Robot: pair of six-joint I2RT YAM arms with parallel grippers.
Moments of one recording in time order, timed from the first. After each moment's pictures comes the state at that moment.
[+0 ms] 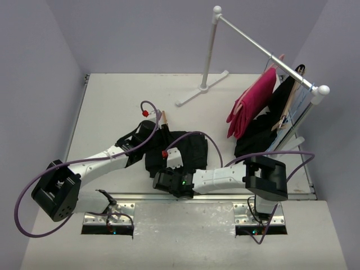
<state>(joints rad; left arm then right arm) -0.61 1.29 0.67 0.02 0.02 -0.75 1.38 1.77 0.99 -0.34 0.74 0.93</state>
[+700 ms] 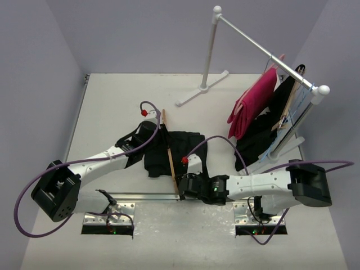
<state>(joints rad) -0.61 1.28 0.66 0.02 -0.07 -0.67 1.42 1.36 0.65 -0.32 0.57 0.91</state>
